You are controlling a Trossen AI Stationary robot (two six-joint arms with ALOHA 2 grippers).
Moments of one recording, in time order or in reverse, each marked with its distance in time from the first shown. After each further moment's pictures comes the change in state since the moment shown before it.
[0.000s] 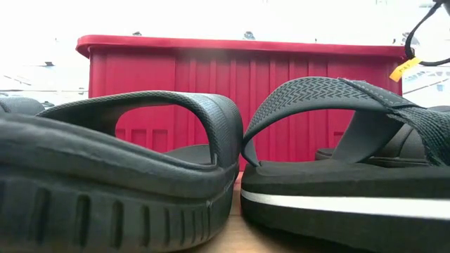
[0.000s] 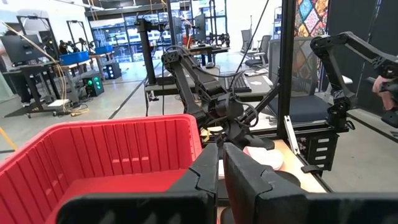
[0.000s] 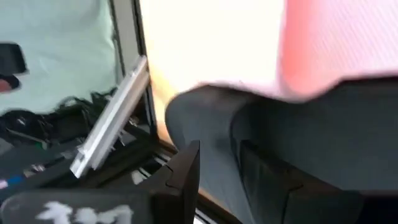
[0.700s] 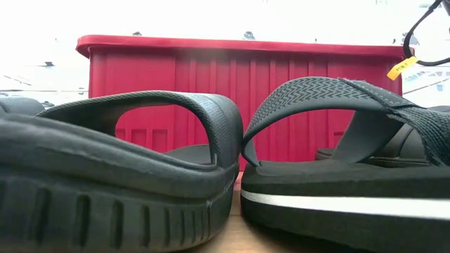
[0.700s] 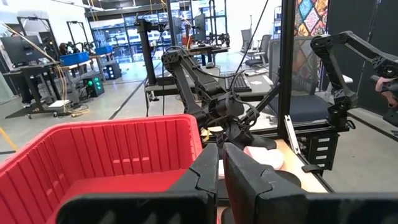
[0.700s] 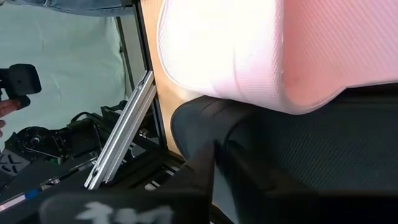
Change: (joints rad) left arm 0.000 0.000 0.000 0.000 0.000 0.006; right arm 0.000 0.000 -0.010 0.050 0.001 0.083
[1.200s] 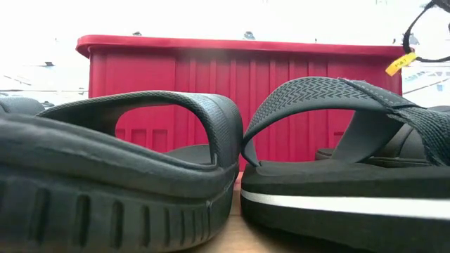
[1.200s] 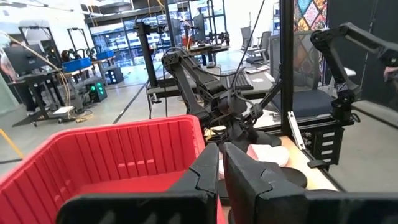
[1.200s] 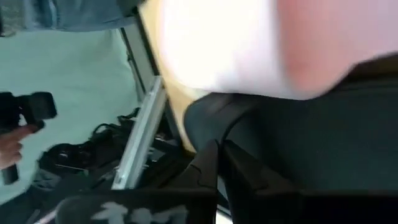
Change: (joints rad) left arm 0.000 0.000 0.000 0.000 0.000 0.054; right arm 0.000 0.000 0.022 -0.002 -0.028 0.170
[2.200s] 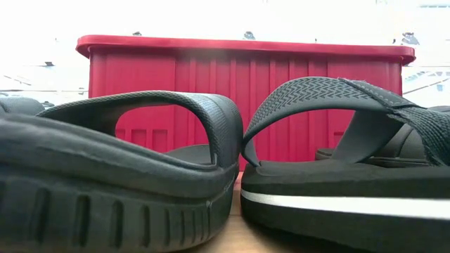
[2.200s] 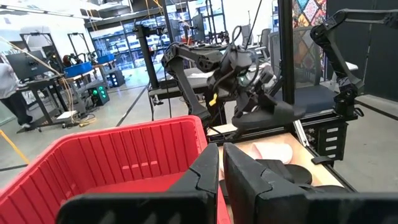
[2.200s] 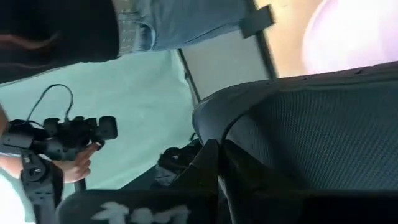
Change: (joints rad) left arm 0.000 0.000 0.000 -0.001 0.000 0.029; right arm 0.020 0.000 0.366 -0.094 -0.025 0.306
